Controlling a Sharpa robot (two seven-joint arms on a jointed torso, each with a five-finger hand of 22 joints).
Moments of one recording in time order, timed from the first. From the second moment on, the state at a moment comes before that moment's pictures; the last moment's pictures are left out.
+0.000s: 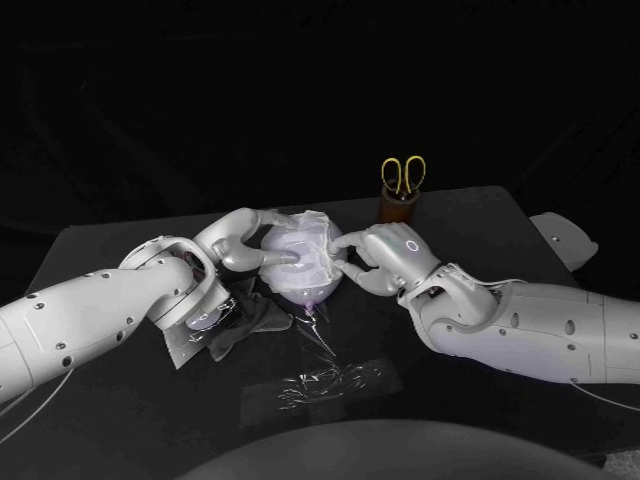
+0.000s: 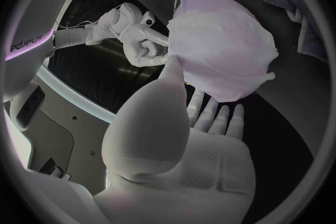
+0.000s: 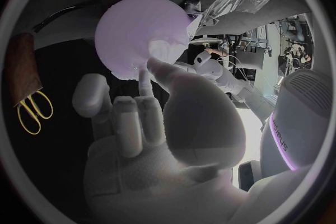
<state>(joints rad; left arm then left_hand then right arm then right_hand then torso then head) 1.08 -0.72 -0.04 1.38 -0.98 -0.26 0.22 1.57 -0.08 -0.06 0.29 0.05 0.59 0.17 0.21 0.19 0.46 0.23 0.04 0.04 0.21 0.23 0.04 0.05 0.10 0.19 0.29 0.04 0.11 1.01 -0.80 -0.18 1.56 -1.76 -0.93 -0.13 1.28 -0.16 0.51 -0.01 0.05 1.02 0.12 0.13 0.56 1.46 0.03 1.57 1.31 1.47 -0.02 1.57 1.31 0.09 1.27 0.09 1.11 1.31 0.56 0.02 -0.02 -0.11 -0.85</state>
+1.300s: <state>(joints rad) 1.08 -0.72 -0.04 1.38 -0.97 -0.26 0.22 1.57 -0.08 -0.06 0.29 0.05 0.59 0.17 0.21 0.19 0.46 0.23 0.04 0.04 0.21 0.23 0.04 0.05 0.10 0.19 0.29 0.04 0.11 1.01 -0.75 -0.18 1.51 -1.74 -0.90 -0.13 1.31 -0.13 0.51 0.00 0.05 1.09 0.10 0.14 0.56 1.47 0.03 1.57 1.31 1.47 -0.02 1.57 1.31 0.09 1.27 0.09 1.11 1.31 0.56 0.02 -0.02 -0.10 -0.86</state>
